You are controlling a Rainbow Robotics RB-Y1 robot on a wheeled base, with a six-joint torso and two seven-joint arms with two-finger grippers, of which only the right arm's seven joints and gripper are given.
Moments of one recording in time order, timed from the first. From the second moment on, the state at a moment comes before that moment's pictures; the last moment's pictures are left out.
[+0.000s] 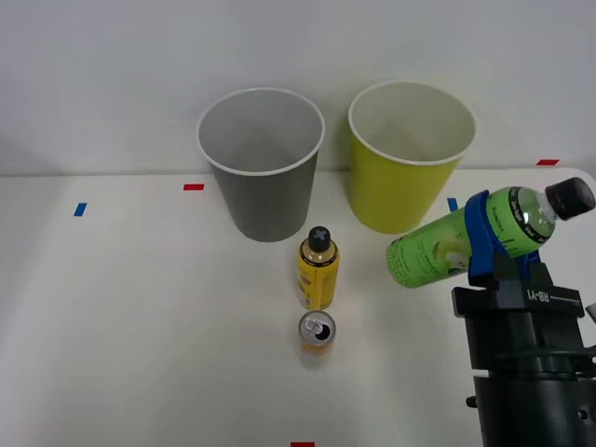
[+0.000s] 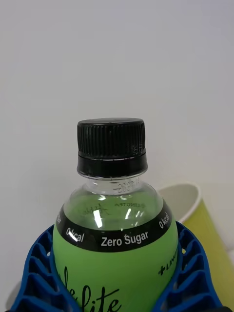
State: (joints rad) arm 0.63 -0.22 0.45 -2.45 -0.75 -0.37 1.87
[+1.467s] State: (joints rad) arm -0.32 0.02 -0.12 -1.93 -0.75 0.18 1.89
